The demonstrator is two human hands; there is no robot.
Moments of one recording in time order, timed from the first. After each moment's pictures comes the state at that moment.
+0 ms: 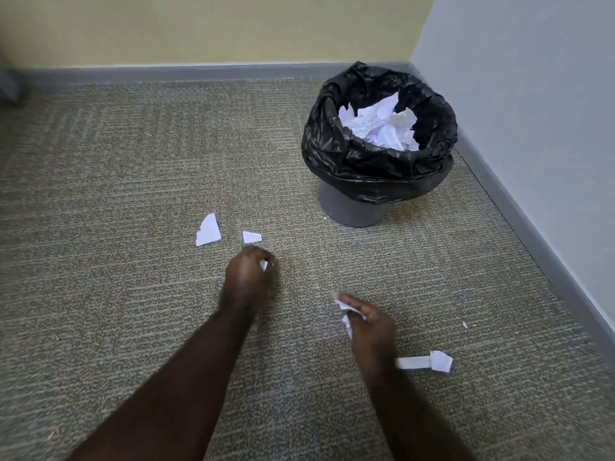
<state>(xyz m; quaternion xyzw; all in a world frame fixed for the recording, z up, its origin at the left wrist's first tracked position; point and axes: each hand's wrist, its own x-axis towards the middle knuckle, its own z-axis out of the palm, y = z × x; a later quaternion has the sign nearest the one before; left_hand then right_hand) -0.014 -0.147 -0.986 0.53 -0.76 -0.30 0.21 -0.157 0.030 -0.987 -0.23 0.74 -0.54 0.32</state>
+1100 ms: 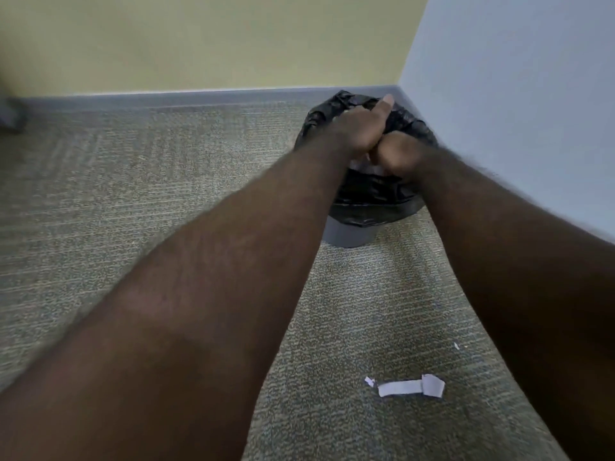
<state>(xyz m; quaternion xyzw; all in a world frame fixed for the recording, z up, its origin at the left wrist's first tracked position) -0.221 -0.223 -0.754 0.41 -0.77 -0.47 0.13 -0.344 -0.180 -0.794 -0.49 0.84 -0.14 0.18</state>
